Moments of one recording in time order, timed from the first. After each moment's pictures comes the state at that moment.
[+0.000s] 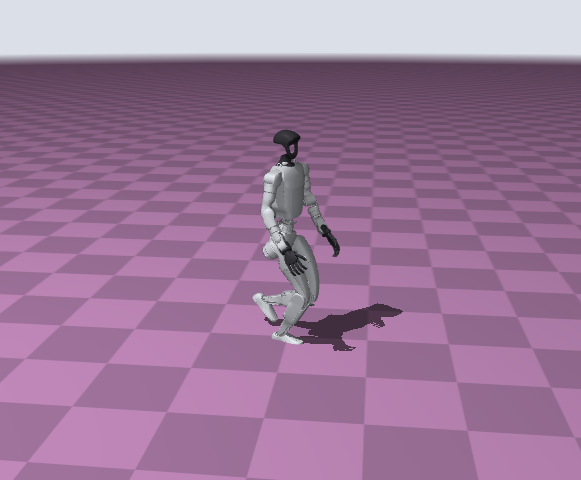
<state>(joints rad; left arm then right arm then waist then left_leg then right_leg) -0.11 0.18 -0.49 1.06 0.10 -0.15 0.17 0.02 -0.35 0.33 0.94 0.11 -0.18 -0.28 0.02 0.17 -0.23 -0.58 0.12 -0.01 1.68 -0.59 0.02 -0.76 0.22 -0.15 1.05 -0.64 -0.03</state>
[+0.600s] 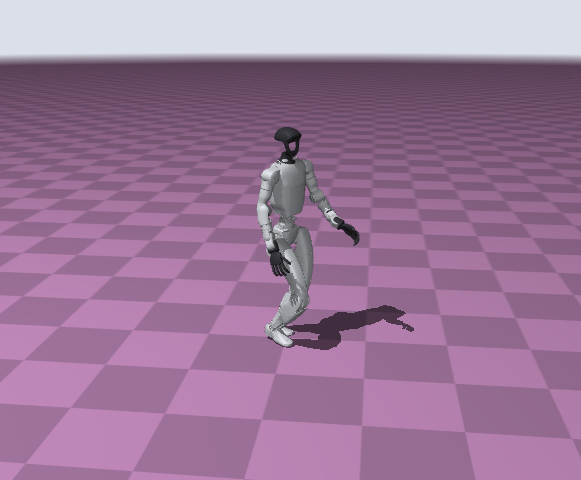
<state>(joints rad) -0.27 0.24 -0.38 0.95 -0.06 -0.18 0.32 0.08 -0.29 0.34 1.07 0.10 -0.16 -0.20 -0.14 -0.04 -0.23 -0.45 -0.33 0.00 0.77 -0.76 0.19 -0.87 -0.25 -0.08 1.36 -0.60 0.10</state>
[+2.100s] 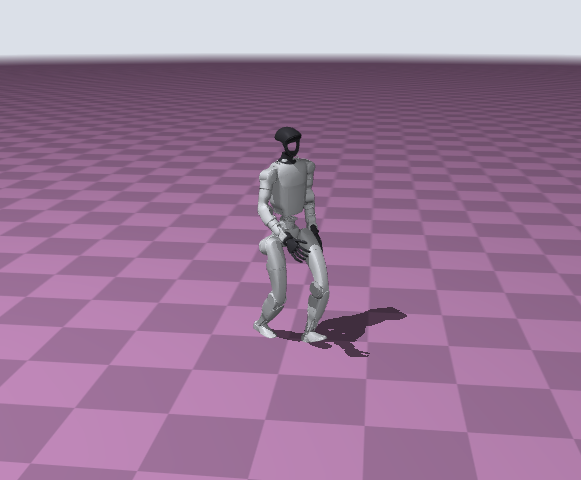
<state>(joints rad) 0.14 0.13 -0.45 1.24 -0.04 -0.13 0.21 -0.17 -0.38 0.36 0.72 0.15 -0.21 -0.36 0.05 0.10 -0.16 -0.90 -0.10 -0.02 0.95 -0.70 0.09 -0.32 0.09 -0.14 0.81 -0.71 0.03</state>
